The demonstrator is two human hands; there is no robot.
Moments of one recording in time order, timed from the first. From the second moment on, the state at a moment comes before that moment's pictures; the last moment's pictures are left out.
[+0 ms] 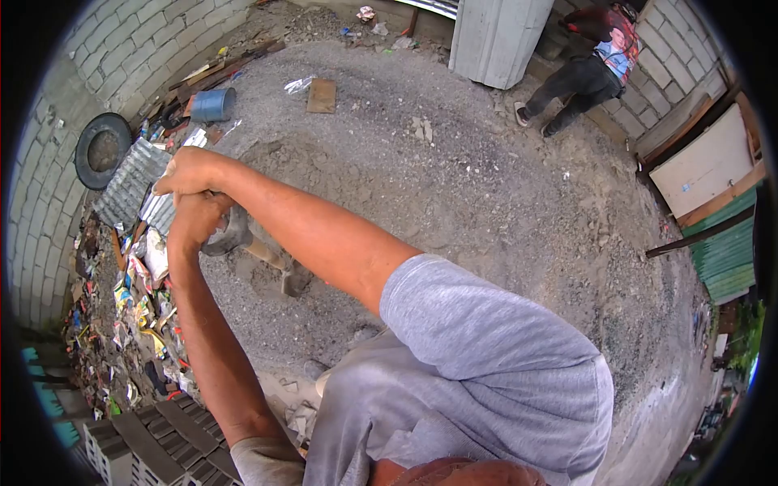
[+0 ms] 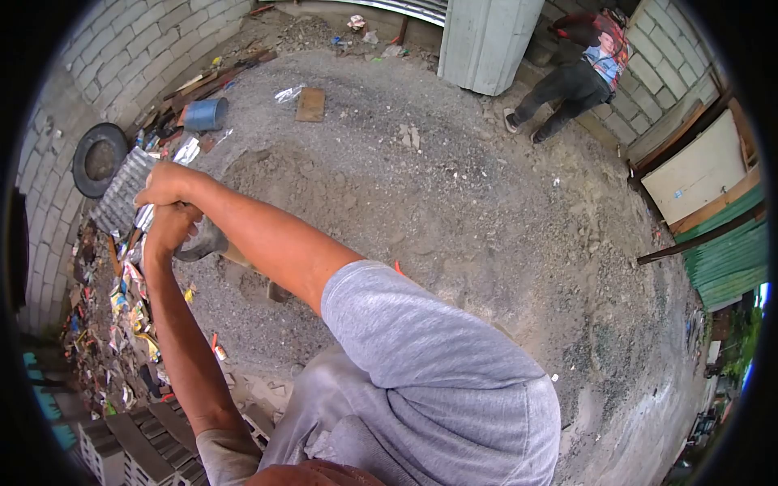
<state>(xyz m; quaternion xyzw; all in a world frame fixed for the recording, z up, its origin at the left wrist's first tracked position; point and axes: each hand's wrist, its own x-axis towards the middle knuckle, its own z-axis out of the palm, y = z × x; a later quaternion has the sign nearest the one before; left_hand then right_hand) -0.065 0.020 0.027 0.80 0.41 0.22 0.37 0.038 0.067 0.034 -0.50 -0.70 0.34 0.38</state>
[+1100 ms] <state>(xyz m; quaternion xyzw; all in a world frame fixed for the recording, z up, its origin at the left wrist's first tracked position) -0.087 0.079 0.033 0.80 0.40 0.40 0.18 0.201 -0.170 -0.212 -0.81 -0.46 0.20 0.32</state>
